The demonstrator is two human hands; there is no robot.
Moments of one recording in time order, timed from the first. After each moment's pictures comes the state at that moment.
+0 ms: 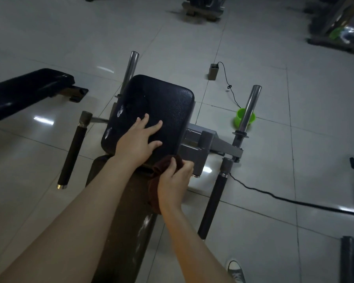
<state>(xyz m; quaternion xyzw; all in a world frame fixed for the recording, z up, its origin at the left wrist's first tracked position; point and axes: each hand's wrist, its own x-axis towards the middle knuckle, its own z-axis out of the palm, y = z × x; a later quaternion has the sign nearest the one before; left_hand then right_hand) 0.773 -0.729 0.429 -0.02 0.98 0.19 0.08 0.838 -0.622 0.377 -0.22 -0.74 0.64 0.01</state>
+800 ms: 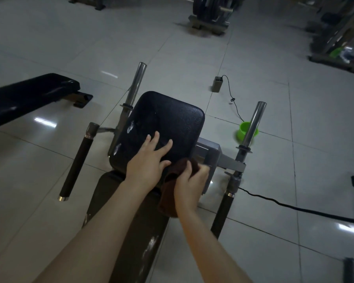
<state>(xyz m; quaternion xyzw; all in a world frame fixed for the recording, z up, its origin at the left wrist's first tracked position) 0.772 -0.730 0.420 -0.02 0.98 0.17 0.07 0.794 -0.617 0.387 -0.23 -0.75 0.62 0.04</state>
